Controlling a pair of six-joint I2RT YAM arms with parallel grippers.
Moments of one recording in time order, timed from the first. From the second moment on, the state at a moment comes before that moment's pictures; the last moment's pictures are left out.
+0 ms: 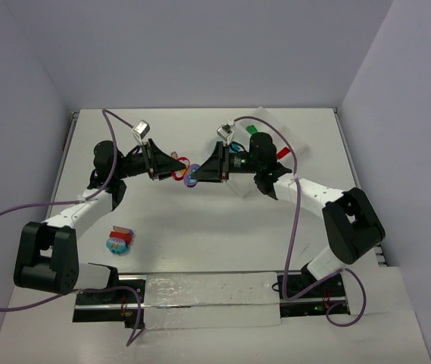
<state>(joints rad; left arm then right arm) -0.22 1.35 0.72 0.68 1.05 -1.29 0.54 1.56 0.95 0.55 -0.95 1.11</state>
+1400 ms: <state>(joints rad) -0.12 1.29 0.90 -0.13 0.71 -0.85 0.42 1.29 1.10 -0.54 0.06 0.52</state>
